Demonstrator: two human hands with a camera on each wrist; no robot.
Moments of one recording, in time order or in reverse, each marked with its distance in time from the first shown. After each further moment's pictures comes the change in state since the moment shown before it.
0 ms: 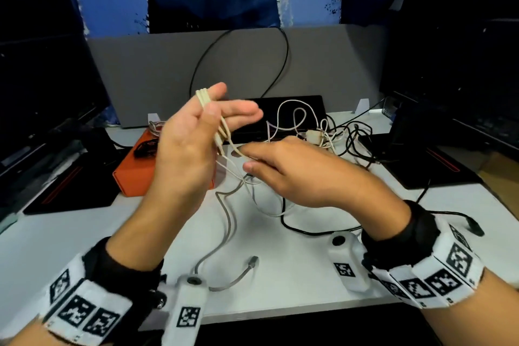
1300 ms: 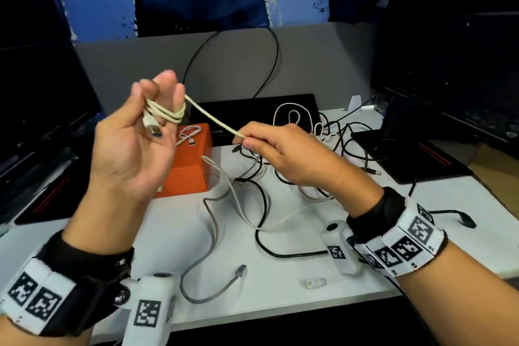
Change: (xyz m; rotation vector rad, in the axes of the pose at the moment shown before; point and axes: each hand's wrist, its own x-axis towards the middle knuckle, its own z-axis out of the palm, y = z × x) left_hand 0.028 0.007 -0.038 -0.773 0.204 -0.153; right_hand 0.013 0.036 0.009 0.163 0.213 0.044
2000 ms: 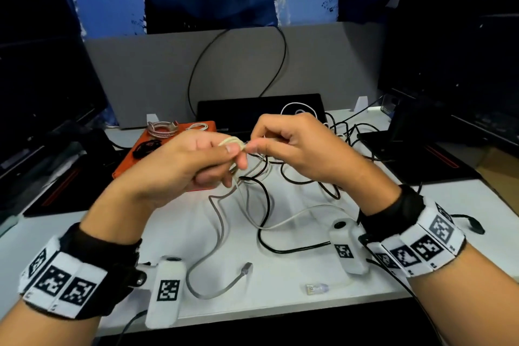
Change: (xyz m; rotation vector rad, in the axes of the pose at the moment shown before) left_hand -0.008 -0.006 -0.014 1.001 -0.611 -0.410; right_hand -0.002 -0.007 -0.010 0.224 0.032 -0.117
